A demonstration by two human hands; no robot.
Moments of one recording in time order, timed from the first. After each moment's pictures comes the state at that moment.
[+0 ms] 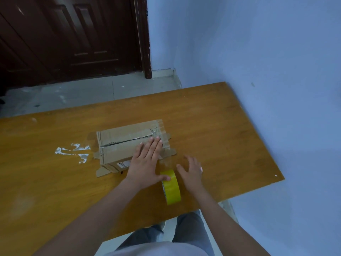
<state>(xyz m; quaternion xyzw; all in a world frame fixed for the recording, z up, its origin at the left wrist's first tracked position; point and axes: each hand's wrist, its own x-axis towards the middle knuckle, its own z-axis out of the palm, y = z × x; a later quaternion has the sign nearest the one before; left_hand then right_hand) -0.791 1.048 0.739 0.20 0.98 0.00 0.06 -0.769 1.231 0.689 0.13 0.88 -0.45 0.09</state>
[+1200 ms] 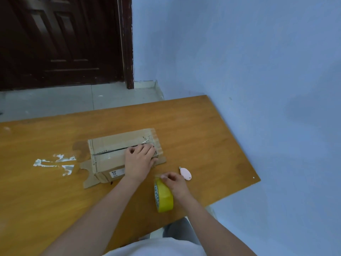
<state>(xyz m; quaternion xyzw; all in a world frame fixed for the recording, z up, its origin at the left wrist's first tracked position) -0.824 1.048 0.734 0.18 0.96 0.10 -0.17 -0.758 1.203 0.704 0.21 0.73 -0.62 0.18</state>
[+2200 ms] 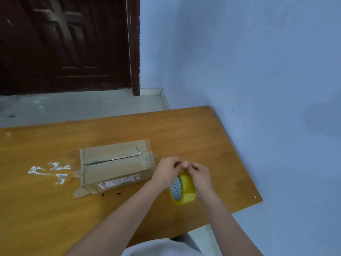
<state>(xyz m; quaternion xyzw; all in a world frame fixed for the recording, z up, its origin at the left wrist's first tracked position) -0.842 1.151 0.785 0.09 0.87 0.45 0.16 -0.811 1.275 0.783 0.24 0.72 -0.65 0.07</state>
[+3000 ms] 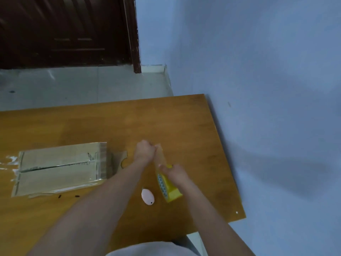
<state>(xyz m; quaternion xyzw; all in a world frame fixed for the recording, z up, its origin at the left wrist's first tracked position) -0.961 1.231 0.716 -0.22 0.87 0.37 0.24 -0.897 1.355 0.758 0.19 0.81 -0.43 0.35</state>
